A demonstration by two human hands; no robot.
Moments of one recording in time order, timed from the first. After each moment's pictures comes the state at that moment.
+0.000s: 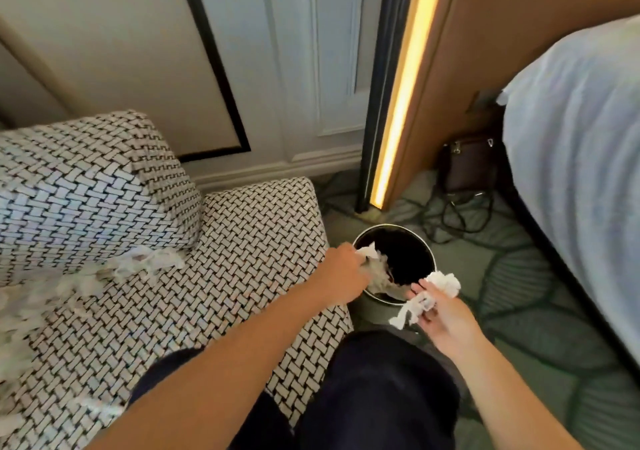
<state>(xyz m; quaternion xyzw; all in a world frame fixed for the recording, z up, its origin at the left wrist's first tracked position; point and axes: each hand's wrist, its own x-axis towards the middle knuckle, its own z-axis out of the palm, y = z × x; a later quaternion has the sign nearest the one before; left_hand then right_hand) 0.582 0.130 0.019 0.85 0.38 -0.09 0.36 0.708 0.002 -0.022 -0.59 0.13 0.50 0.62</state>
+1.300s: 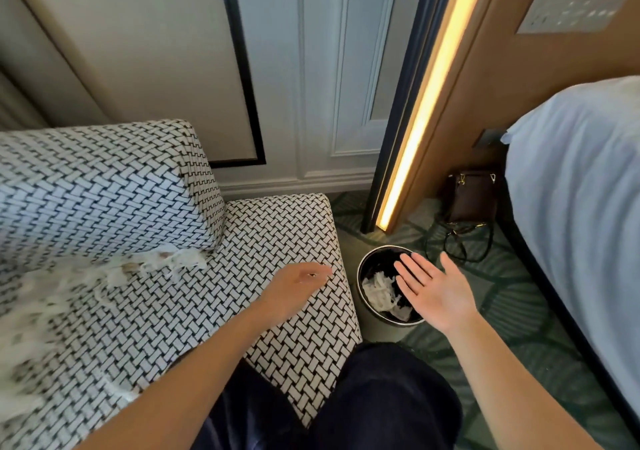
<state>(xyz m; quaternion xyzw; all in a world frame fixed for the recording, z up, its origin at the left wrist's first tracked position) 0.488 0.149 0.045 0.71 0.44 0.06 0.55 0.707 0.045 0.026 -0.45 0.09 0.55 0.70</state>
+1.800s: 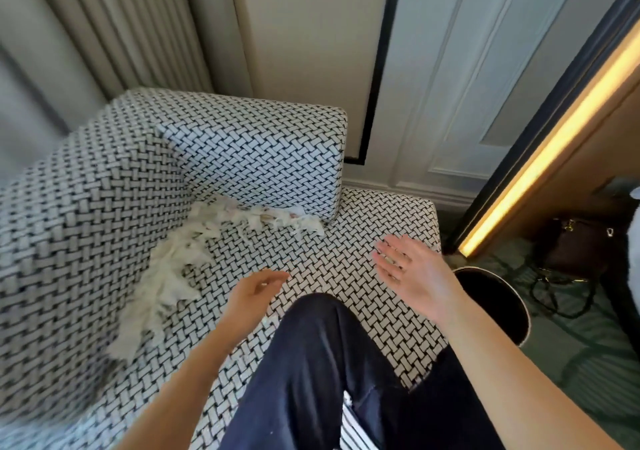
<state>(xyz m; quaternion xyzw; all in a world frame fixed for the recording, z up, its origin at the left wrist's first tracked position) 0.245 0.109 0.021 0.59 0.60 0.25 0.47 0.507 0.092 0.086 -0.50 -0.10 0.68 0.53</state>
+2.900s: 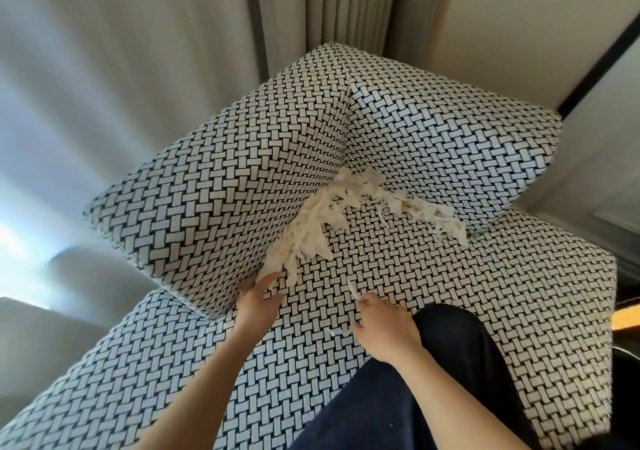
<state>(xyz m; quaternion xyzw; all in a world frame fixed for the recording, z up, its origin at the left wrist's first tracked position) 0.065 0.032 -0.040 0.34 0.81 0.28 0.37 0.277 0.082 -0.027 -0.50 -0.84 0.18 -0.14</state>
